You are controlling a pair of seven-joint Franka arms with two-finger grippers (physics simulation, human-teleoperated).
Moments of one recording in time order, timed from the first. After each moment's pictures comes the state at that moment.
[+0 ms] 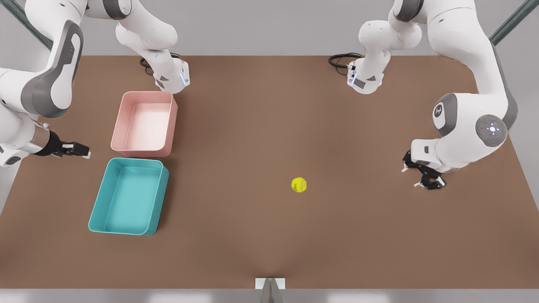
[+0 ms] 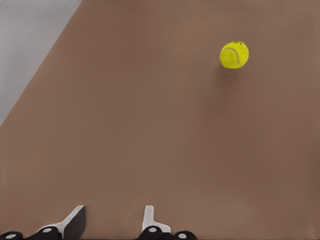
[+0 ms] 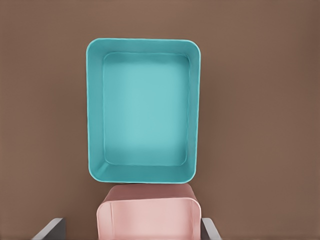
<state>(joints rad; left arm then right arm) -0.15 0.27 0.06 -1.43 -0.05 1.70 0.90 -0.08 0.23 -0.08 -1.40 0.01 1.52 -0.10</state>
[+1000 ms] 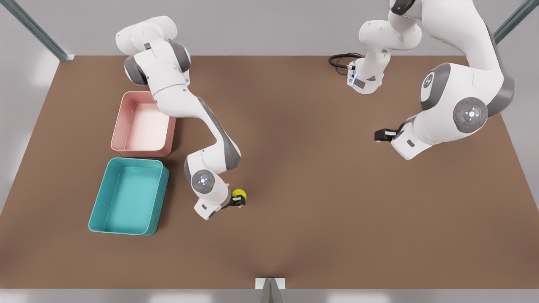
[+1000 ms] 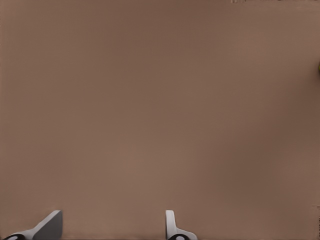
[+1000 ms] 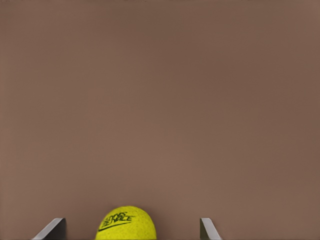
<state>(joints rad) -0.14 0.25 -0.05 -1.34 -0.07 1.31 -0.17 0.51 0.94 -0.06 -1.06 0.14 2.06 0.35</state>
